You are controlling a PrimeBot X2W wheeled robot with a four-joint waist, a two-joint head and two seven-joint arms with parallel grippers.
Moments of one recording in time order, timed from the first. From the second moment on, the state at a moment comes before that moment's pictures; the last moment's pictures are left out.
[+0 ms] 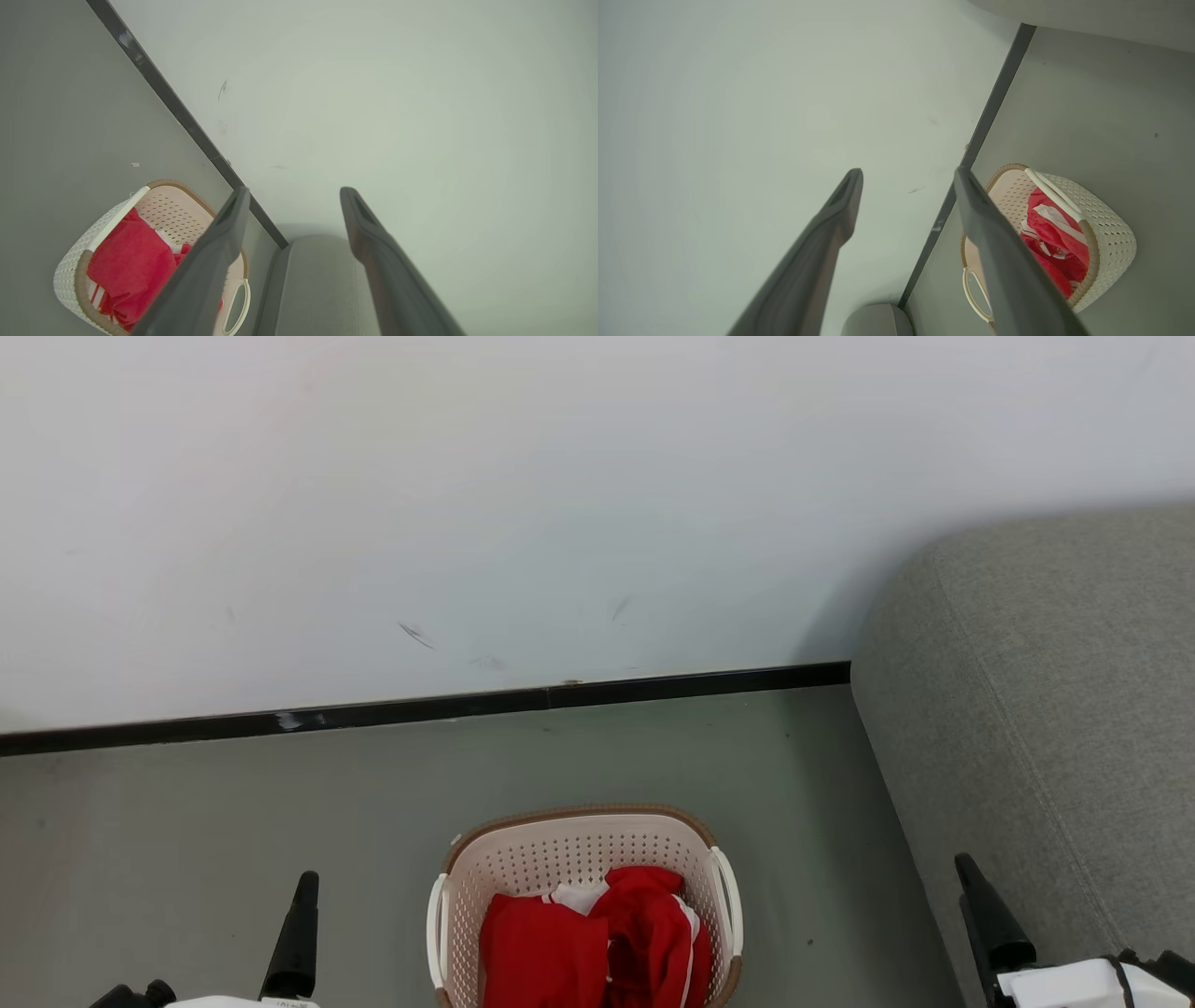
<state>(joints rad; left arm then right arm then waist) 0.01 0.00 0.00 0.27 -1.31 -0.11 -0.02 0.04 -0.02 -0.06 0.27 1.30 0.13 -0.03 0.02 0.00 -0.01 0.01</state>
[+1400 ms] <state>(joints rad) 0.02 0.03 -0.09 0.10 -0.45 0.03 -0.17 0.04 -0.04 0.03 0.21 0.52 0.13 -0.17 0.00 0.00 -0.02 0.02</state>
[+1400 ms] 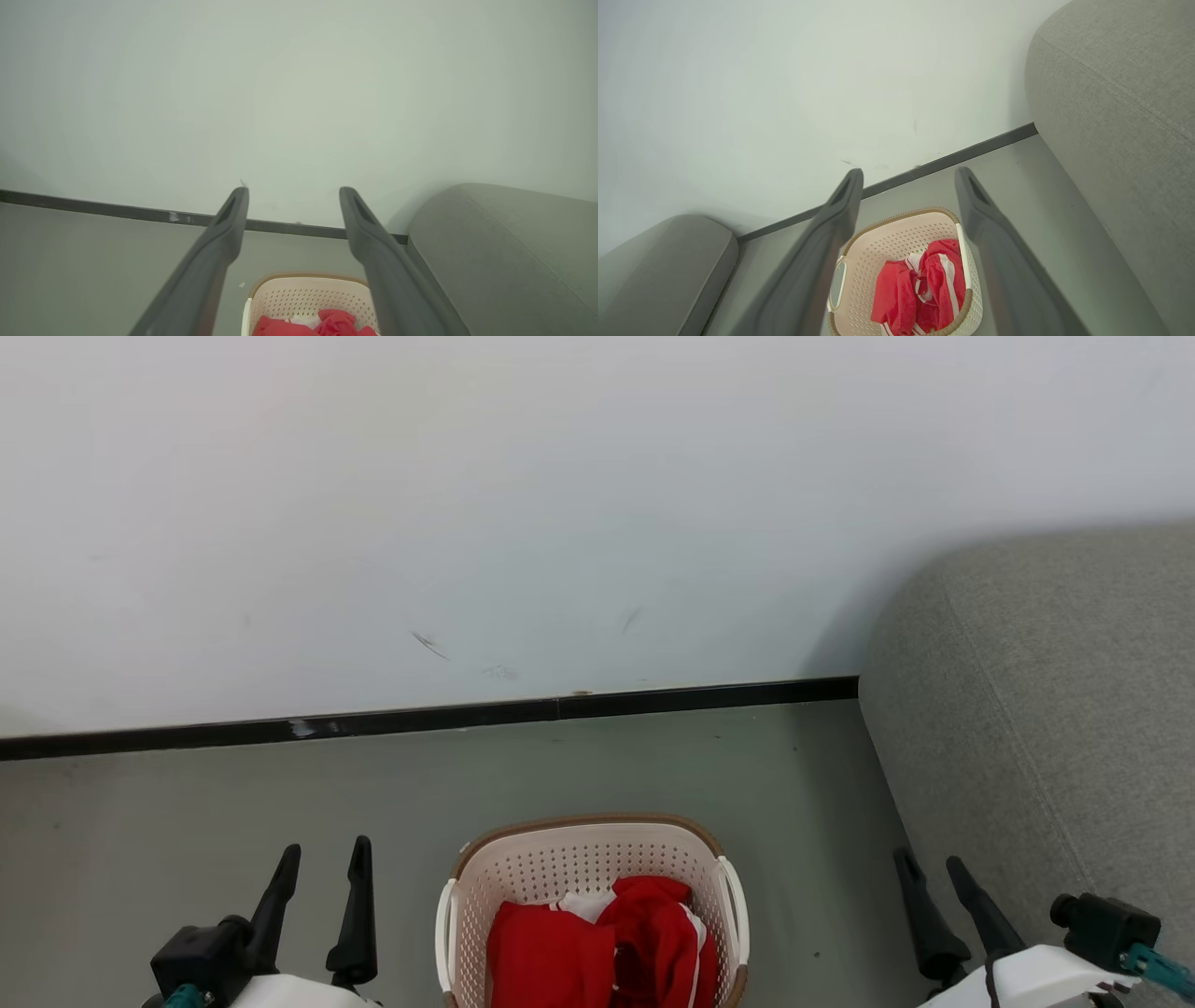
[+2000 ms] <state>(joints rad) 0.04 0.04 -0.11 0.10 -0.20 0.11 -0.23 0.05 -0.04 0.05 0.21 0.23 0.13 -0.23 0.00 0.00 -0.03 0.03</state>
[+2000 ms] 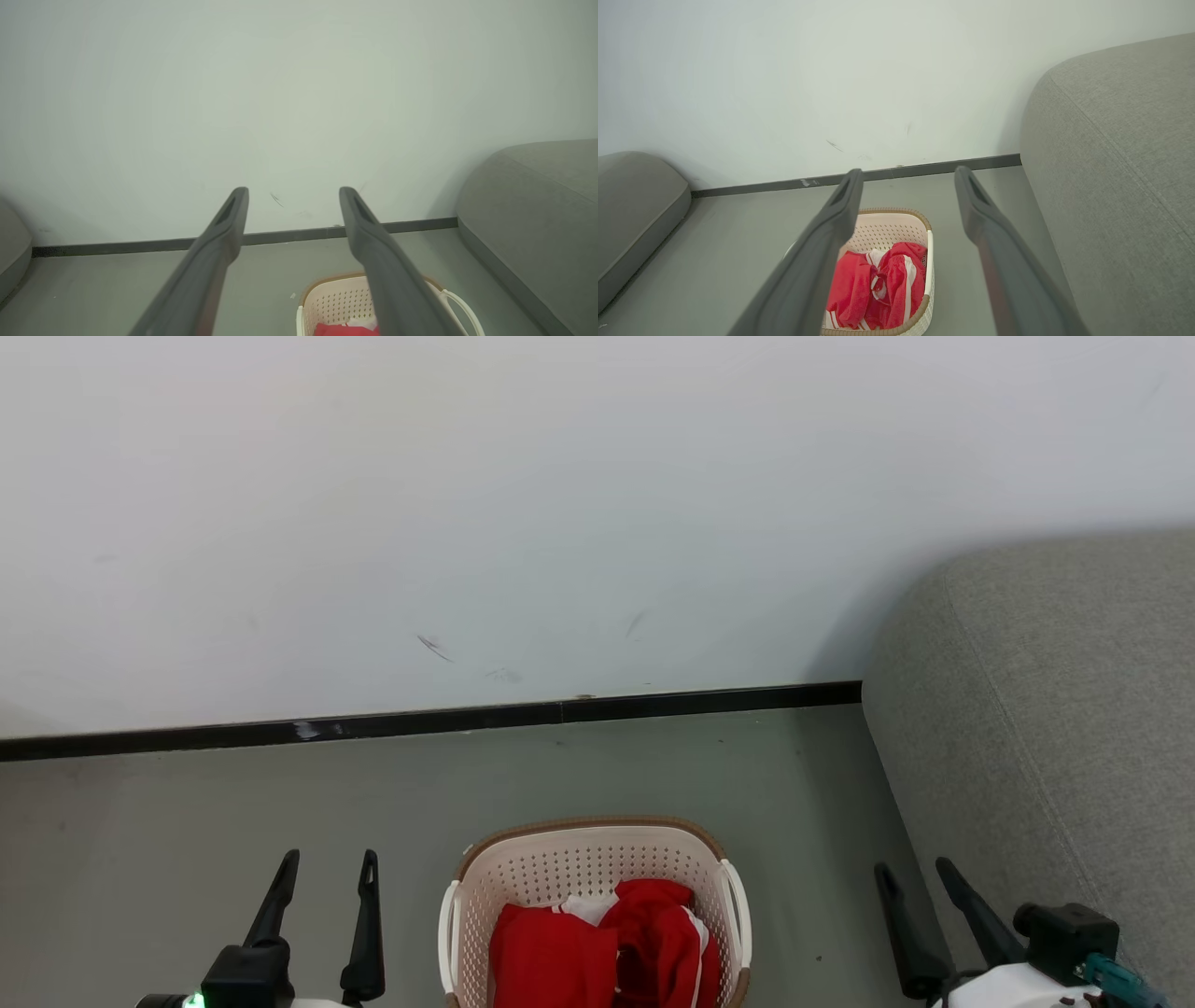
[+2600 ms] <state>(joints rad) 0.04 0.04 -0.13 0.11 -0.15 0.13 -0.25 0.06 -0.04 0.05 0.20 0.16 0.13 -0.25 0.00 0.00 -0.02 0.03</state>
